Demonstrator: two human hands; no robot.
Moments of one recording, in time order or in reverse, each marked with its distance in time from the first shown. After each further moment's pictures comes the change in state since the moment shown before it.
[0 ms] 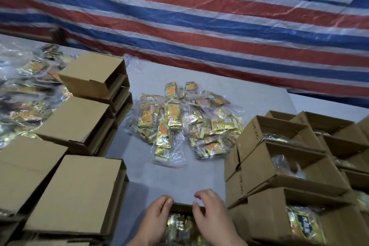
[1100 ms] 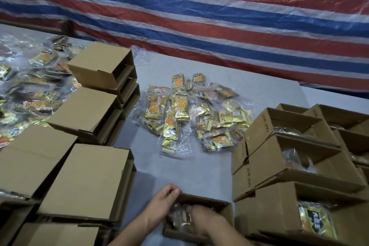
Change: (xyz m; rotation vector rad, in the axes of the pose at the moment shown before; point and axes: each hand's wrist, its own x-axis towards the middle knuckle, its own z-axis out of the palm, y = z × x) left_hand 0.000 0.023 -0.011 -0.208 -0.133 -0.163; right_hand 0.025 0.006 0.053 -0.126 -0.766 0.084
